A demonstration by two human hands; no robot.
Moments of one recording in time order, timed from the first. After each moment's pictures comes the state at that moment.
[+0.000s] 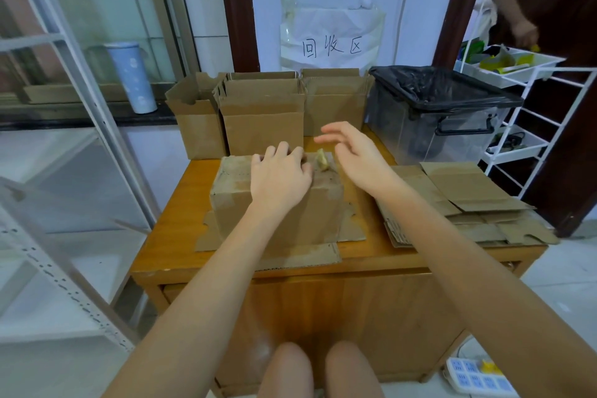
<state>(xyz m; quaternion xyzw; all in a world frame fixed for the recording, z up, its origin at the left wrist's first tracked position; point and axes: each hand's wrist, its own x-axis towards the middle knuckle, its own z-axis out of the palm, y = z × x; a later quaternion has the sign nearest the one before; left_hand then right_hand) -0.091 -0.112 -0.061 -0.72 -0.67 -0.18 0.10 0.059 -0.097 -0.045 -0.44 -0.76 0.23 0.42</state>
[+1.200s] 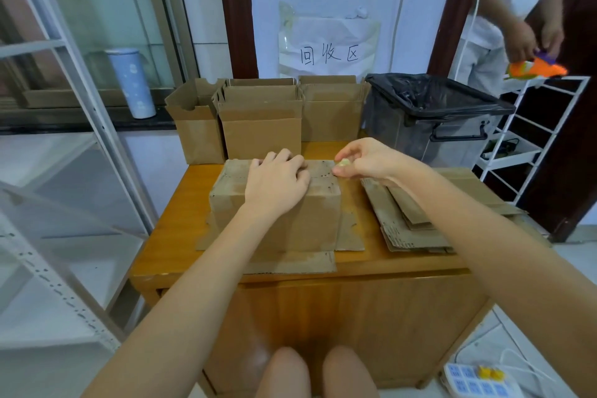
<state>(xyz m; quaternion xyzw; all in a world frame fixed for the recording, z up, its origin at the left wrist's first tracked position) -0.099 -0.113 -0.061 -0.76 -0.62 -0.19 0.07 0.087 -0.073 -0.028 -0.56 -0.70 0.36 0.25</state>
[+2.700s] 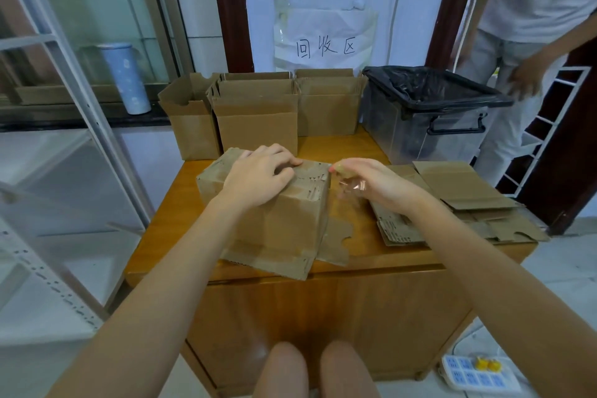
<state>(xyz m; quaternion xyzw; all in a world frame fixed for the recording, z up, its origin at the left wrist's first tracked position) -0.127 -0.106 -0.057 -0.81 -0.55 -0.19 0.01 0.101 -0.098 -0.065 -0.43 -0.64 0.54 0.33</state>
